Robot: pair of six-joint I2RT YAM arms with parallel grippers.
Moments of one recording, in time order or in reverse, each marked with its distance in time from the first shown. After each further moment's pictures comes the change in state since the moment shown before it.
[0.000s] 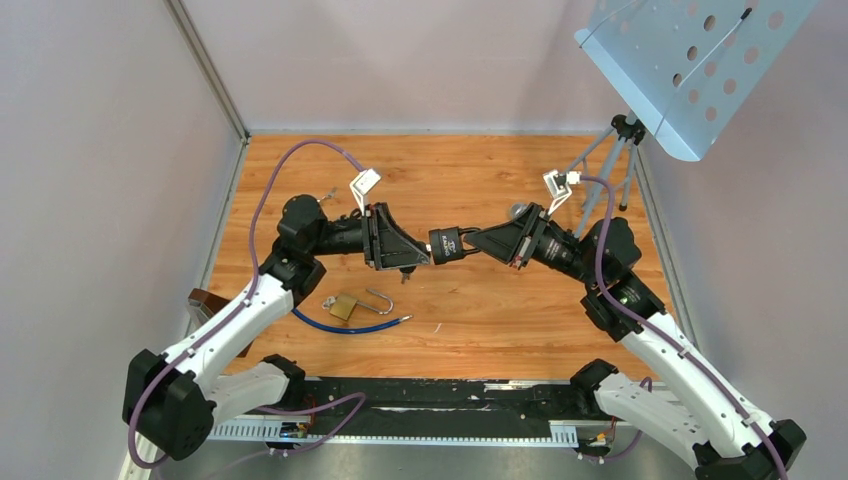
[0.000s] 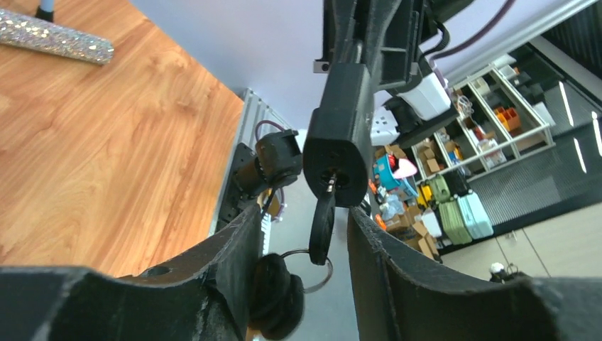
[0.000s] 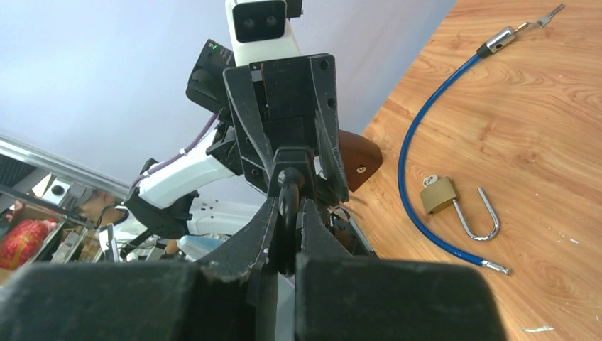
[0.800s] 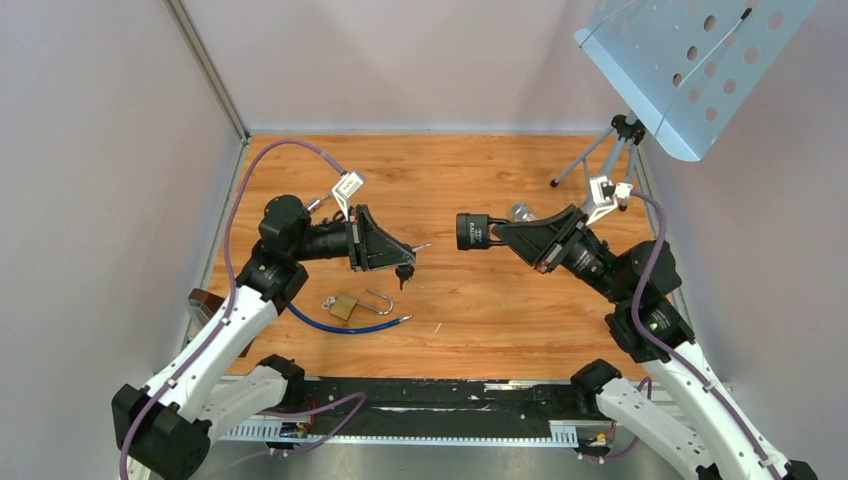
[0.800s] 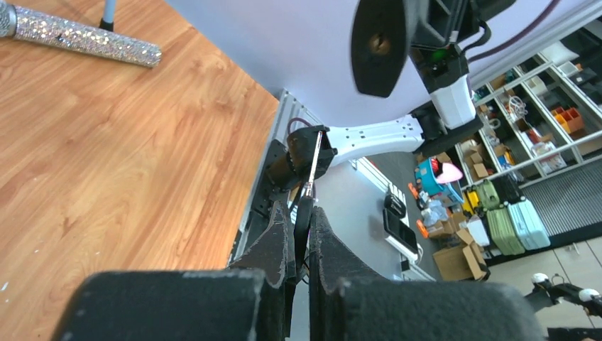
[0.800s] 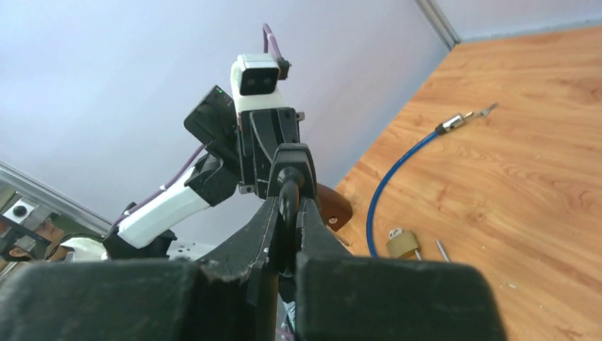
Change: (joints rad) left arm 0.055 -0.121 0.038 -0.247 0.009 0.184; right arm -0.033 -0.143 0.005 -0.042 0.090 -0.103
